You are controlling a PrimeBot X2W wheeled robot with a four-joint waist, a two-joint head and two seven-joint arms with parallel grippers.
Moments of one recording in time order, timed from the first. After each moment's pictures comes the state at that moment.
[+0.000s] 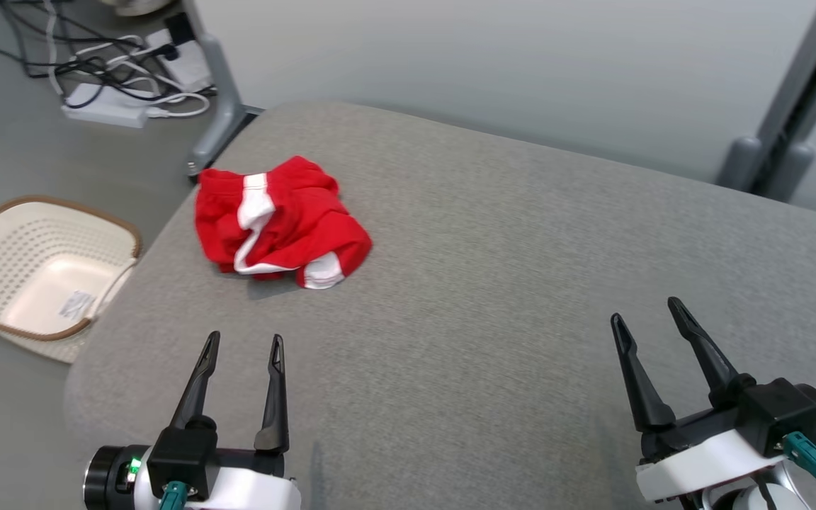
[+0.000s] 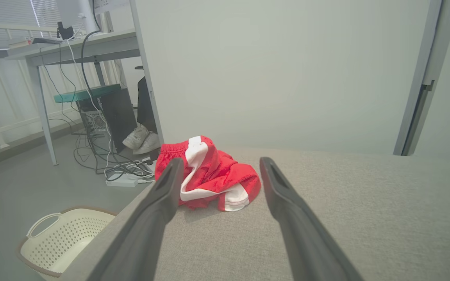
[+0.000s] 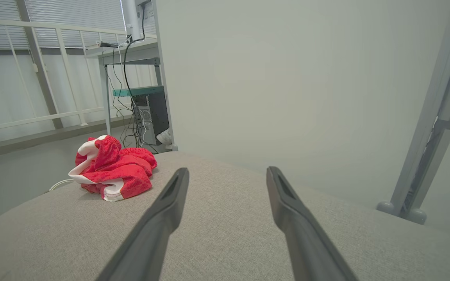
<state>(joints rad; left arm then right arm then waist) 0.02 0.05 -0.20 0.07 -0.09 0.15 -0.26 -0.07 -0.12 0.17 0.10 0.16 0.13 -0.26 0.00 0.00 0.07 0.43</state>
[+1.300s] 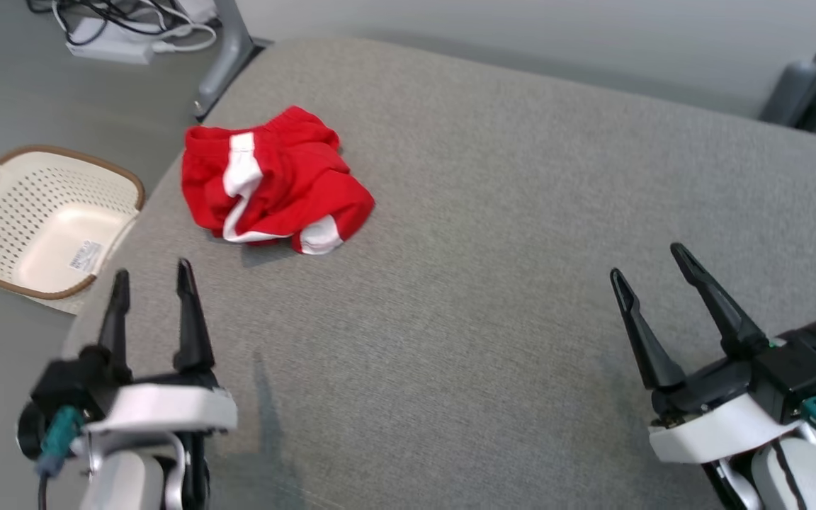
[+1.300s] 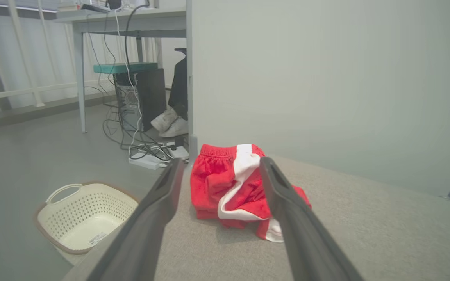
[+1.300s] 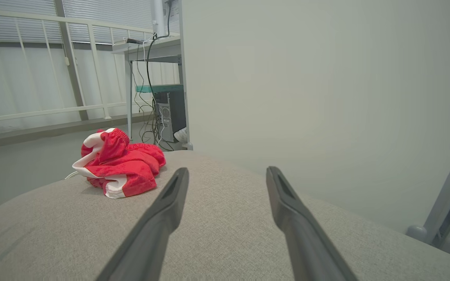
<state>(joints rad) -0.12 0.05 -0.05 0.12 -0.29 0.14 -0.26 -0.16 -0.21 0.23 0.04 0.15 0.13 -0.26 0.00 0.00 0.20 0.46</state>
